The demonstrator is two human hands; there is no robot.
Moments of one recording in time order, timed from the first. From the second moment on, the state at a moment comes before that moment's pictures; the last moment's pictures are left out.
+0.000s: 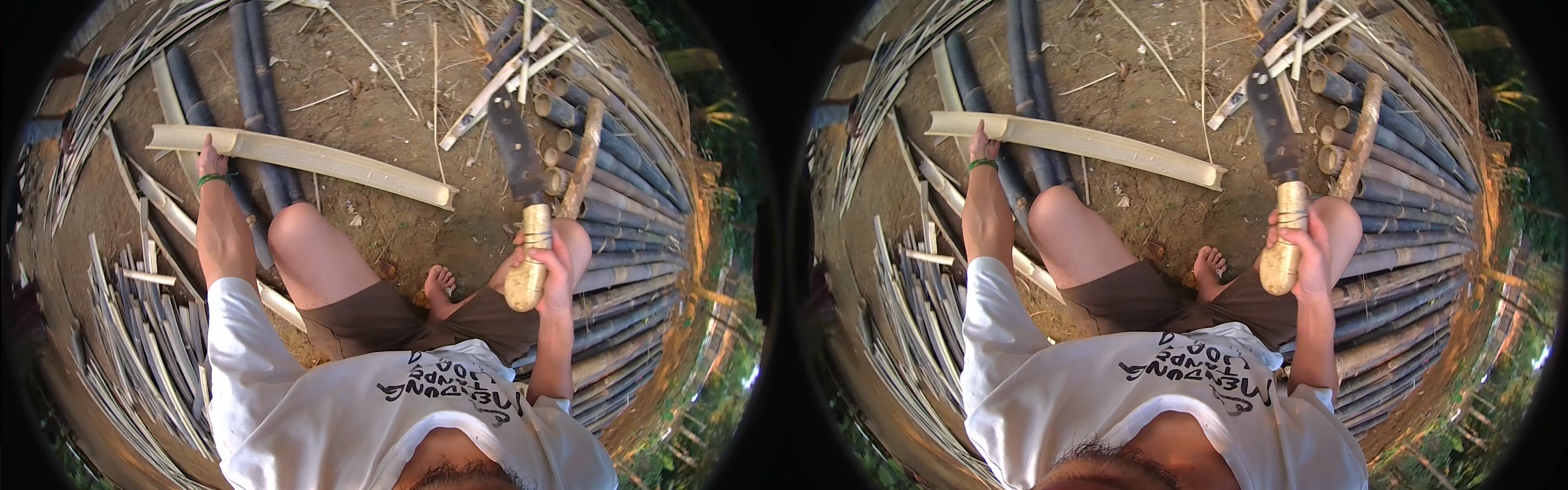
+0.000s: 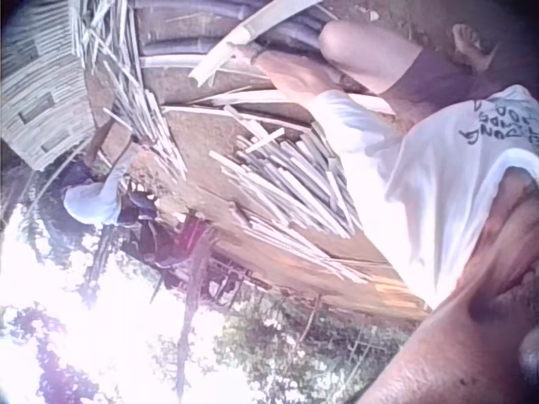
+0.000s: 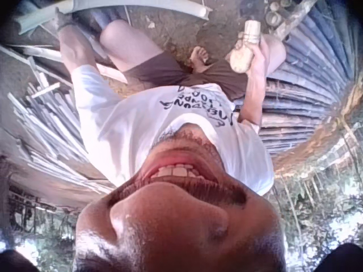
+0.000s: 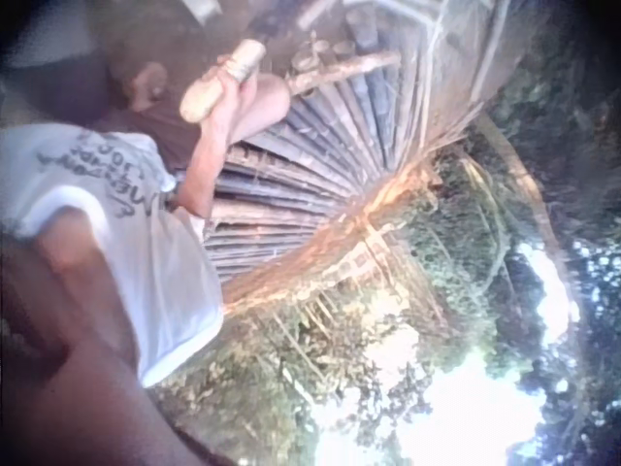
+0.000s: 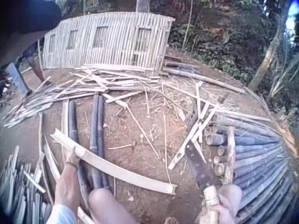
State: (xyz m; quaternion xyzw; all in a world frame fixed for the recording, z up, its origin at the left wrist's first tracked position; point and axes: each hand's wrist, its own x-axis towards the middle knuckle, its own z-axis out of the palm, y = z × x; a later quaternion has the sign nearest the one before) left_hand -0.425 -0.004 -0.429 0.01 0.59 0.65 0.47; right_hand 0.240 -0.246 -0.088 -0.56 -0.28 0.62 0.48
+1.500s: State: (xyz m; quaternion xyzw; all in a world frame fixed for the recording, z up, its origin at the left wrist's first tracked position) left_hand -0.078 0.061 0.078 0.47 0.43 0.77 -0.05; right_hand 0.137 -0.171 -0.409 -0.71 -0.56 0.27 0.34
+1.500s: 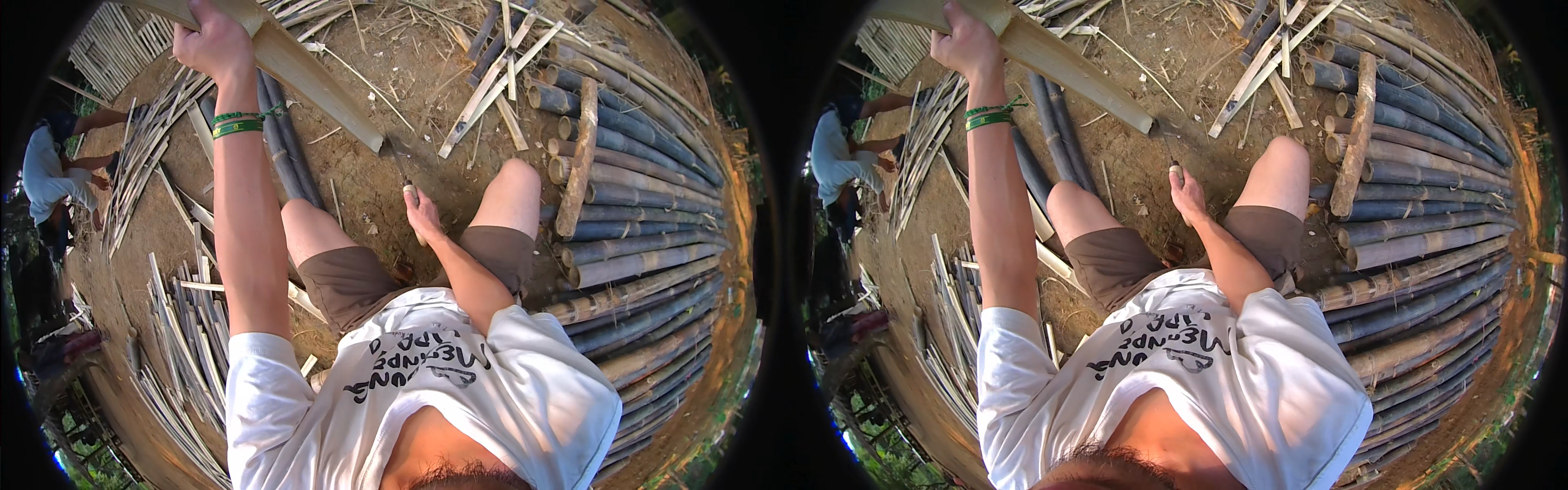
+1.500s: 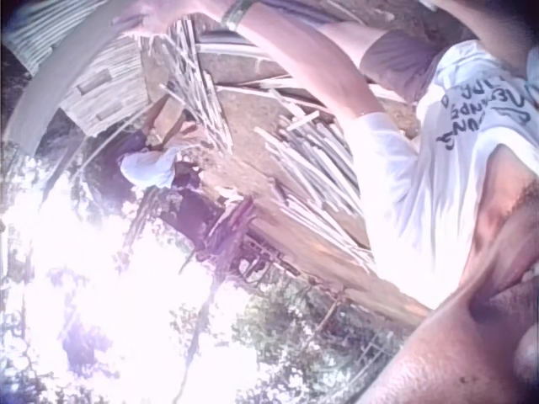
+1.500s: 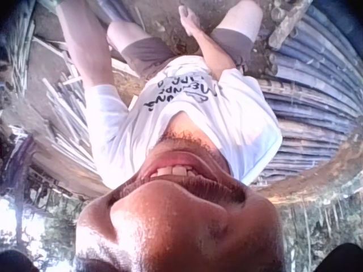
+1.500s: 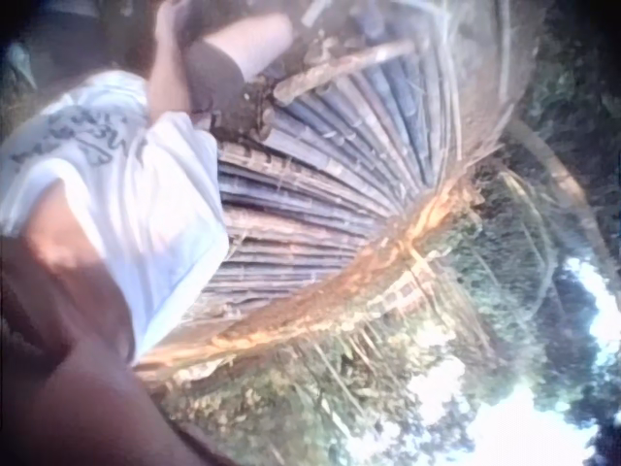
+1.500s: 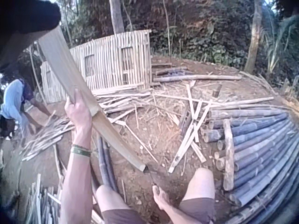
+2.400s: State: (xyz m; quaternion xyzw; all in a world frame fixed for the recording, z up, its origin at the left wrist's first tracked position) left_hand -0.115 0.025 0.094 0.62 0.22 0.64 0.41; right_hand 0.173 -0.156 -0.282 -0.67 -0.27 0.63 0.27
